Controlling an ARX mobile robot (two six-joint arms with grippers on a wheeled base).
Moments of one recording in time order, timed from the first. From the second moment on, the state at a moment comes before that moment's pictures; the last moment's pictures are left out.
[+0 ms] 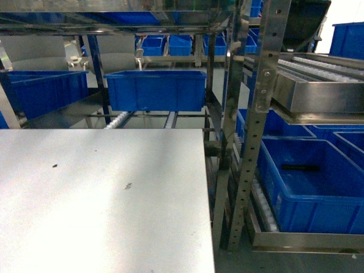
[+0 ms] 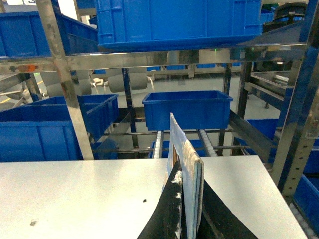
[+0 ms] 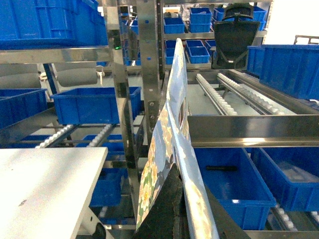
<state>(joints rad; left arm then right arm) -0.13 0.53 0.37 0.18 -0.19 0.05 -0.18 0.35 0.40 -0.07 -0.20 0.06</state>
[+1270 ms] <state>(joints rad) -0.13 0.53 0.37 0.18 -0.19 0.05 -0.18 0.35 0.40 -0.06 -0.20 0.06</state>
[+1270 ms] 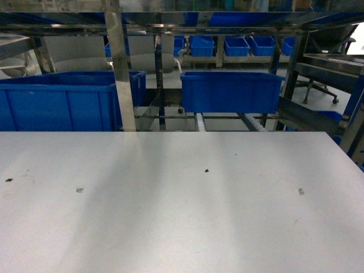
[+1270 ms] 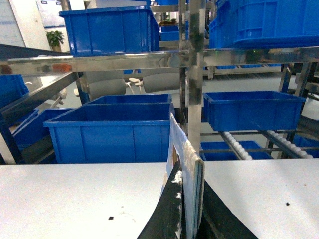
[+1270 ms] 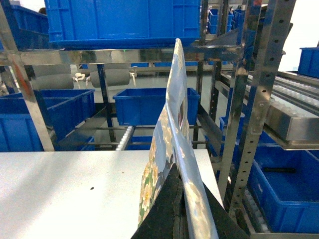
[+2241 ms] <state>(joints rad) -0.13 0.53 0.37 0.18 -0.19 0.05 -0.18 0.35 0.40 -0.06 -0.20 0.06</state>
